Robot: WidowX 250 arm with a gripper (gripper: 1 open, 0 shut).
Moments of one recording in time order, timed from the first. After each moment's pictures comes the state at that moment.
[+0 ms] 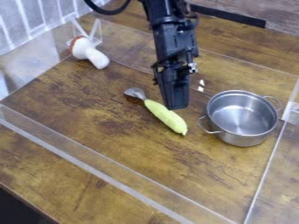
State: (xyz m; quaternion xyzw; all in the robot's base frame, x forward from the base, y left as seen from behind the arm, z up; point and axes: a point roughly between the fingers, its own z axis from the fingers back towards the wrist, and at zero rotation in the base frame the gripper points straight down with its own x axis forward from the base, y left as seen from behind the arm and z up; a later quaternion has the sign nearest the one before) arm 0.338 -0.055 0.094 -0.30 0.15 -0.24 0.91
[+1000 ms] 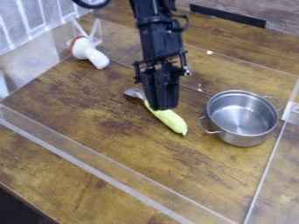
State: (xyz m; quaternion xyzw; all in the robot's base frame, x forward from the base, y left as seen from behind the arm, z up) arm 0.327 -0.043 0.095 -0.24 0.15 -0.14 0.95
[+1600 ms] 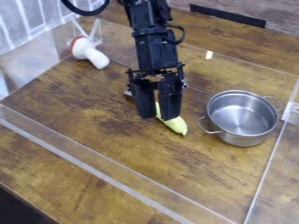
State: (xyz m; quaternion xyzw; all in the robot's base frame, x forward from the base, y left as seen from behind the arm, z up) arm 0.325 -0.038 0.075 -0.22 0.15 -0.10 0.96
